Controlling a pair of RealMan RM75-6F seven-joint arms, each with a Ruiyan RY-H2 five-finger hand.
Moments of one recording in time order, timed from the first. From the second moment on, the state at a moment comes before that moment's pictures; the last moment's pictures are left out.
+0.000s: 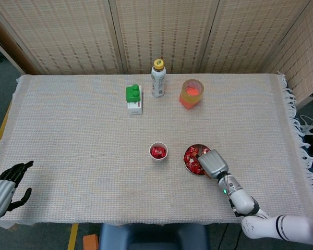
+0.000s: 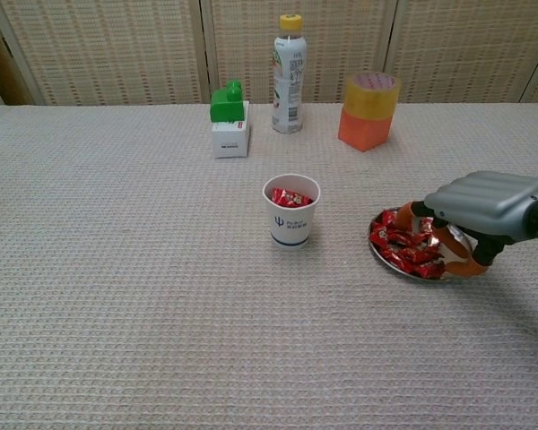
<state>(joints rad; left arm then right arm) -0.13 -1.06 0.05 -1.48 1.64 1.47 -0.20 0.75 -1.43 -0.05 -1.58 -0.94 0.93 -0.68</state>
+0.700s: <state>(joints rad) -0.13 -1.06 0.05 -1.48 1.64 1.48 -0.21 0.77 -1.49 -0.04 -1.54 -0.88 0.92 -0.73</state>
